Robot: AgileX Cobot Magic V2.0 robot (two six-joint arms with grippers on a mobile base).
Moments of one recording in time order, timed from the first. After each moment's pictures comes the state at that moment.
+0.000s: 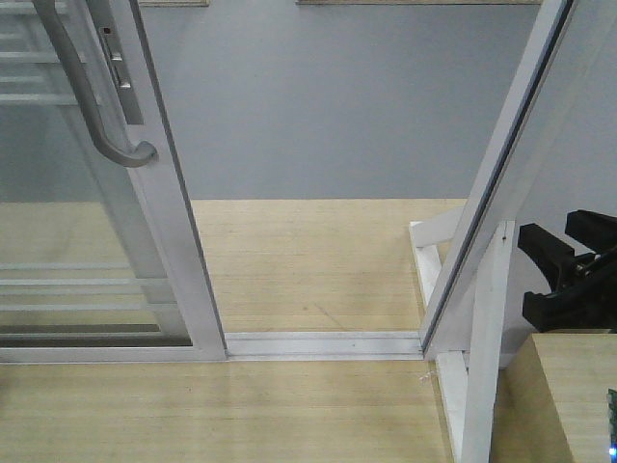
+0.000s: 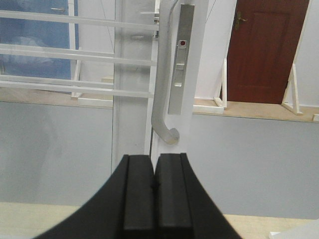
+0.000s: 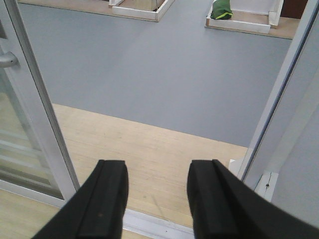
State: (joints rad) left arm 0.00 -0.01 0.03 -0.04 0.08 -0.09; right arm 0.35 0.69 -0.43 -0.21 0.21 0.21
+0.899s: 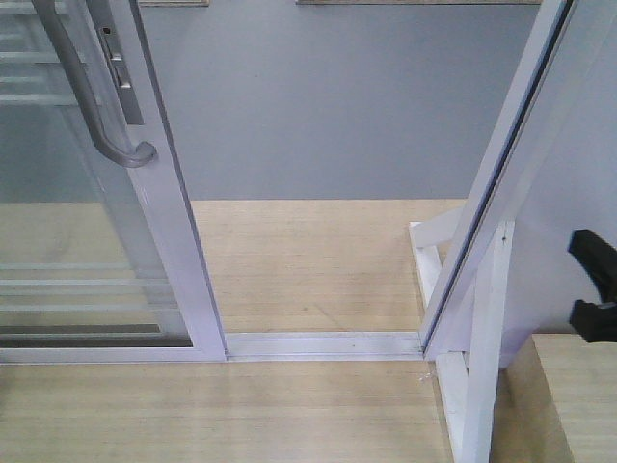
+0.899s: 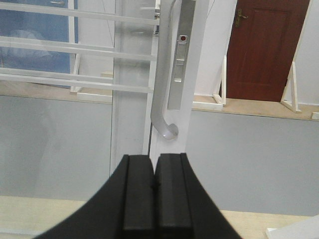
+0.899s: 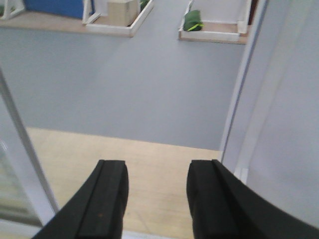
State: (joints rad) left arm 0.00 -0.01 0.03 -0.04 0.09 -0.10; right arm 0.19 0.48 -0.36 -0.17 0.26 0.20
